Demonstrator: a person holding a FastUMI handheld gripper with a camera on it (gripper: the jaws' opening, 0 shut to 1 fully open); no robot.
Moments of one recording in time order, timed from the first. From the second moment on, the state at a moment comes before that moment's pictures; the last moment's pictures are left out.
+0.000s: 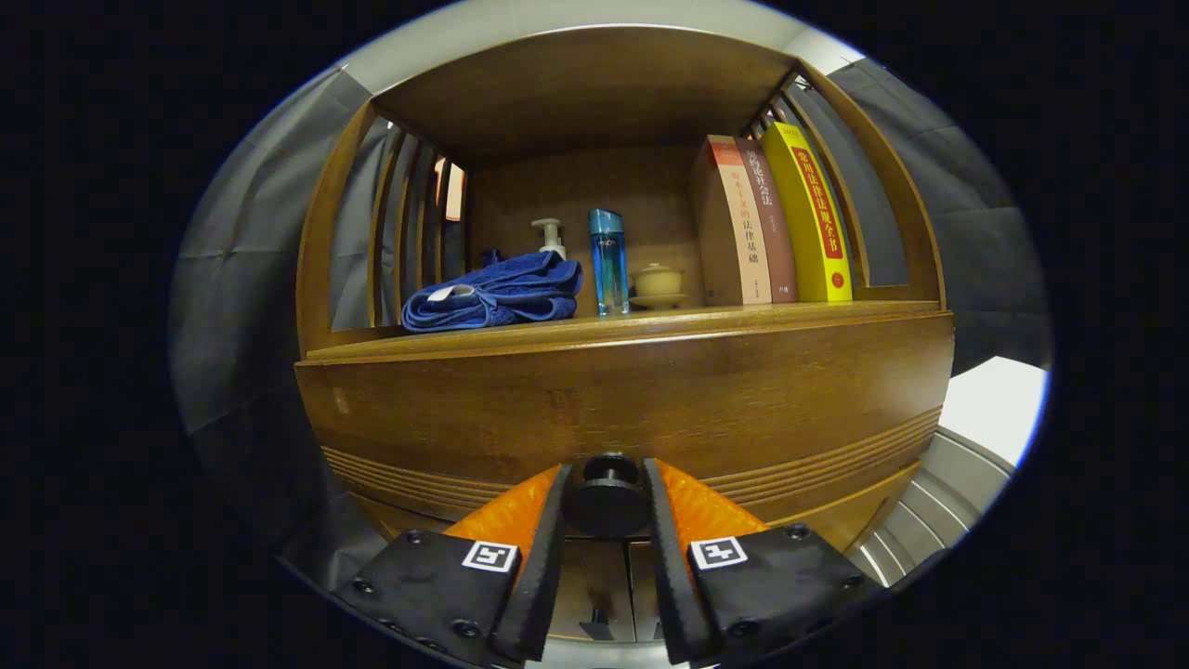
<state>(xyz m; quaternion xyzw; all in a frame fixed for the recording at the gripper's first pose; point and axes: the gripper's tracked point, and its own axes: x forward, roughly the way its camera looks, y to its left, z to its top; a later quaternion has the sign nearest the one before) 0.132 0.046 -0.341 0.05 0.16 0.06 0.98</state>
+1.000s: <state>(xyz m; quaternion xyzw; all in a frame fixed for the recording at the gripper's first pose) 0.034 0.036 -0.310 0.10 0.19 0.05 0.98</state>
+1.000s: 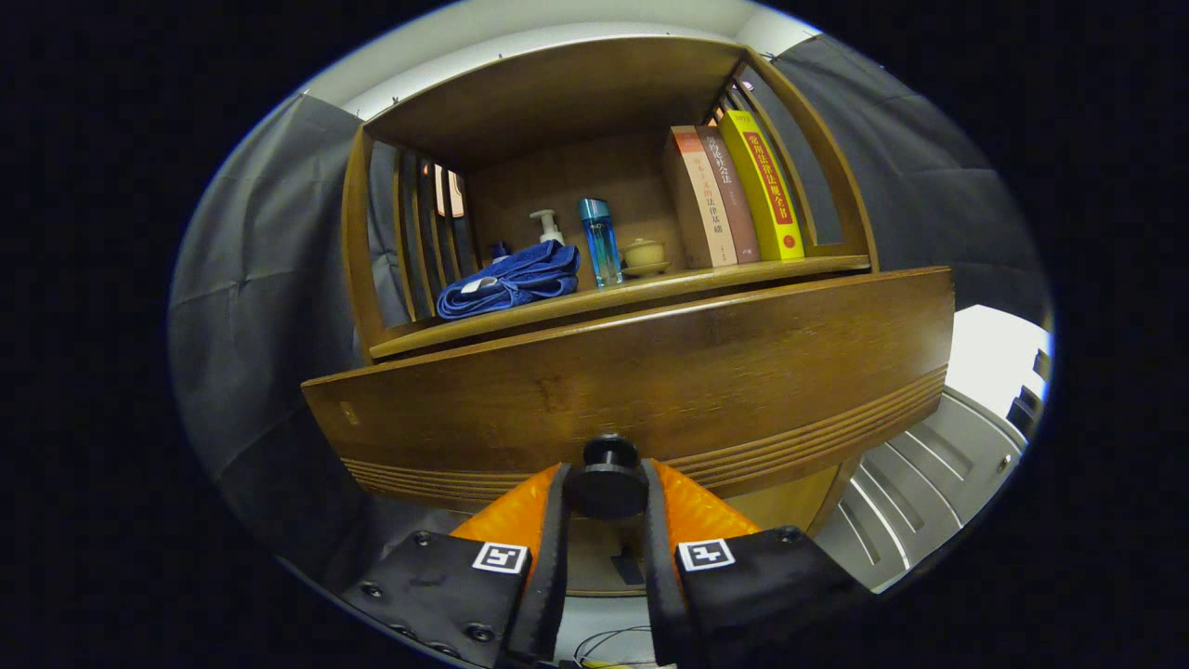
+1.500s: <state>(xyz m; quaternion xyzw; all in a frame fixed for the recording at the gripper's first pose) -0.002 0.033 -0.309 0.10 0.20 0.06 0.97</state>
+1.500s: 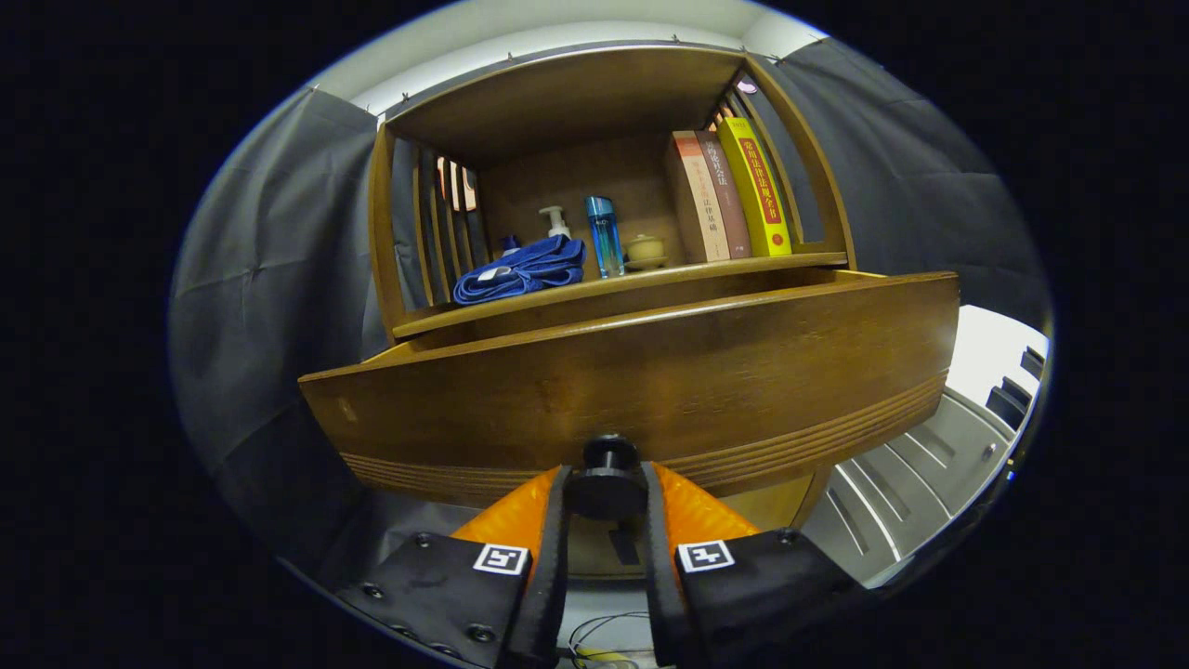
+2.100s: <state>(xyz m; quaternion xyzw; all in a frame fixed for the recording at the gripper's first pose) 0.014 0.026 -0.181 0.09 0.05 0.06 0.99</state>
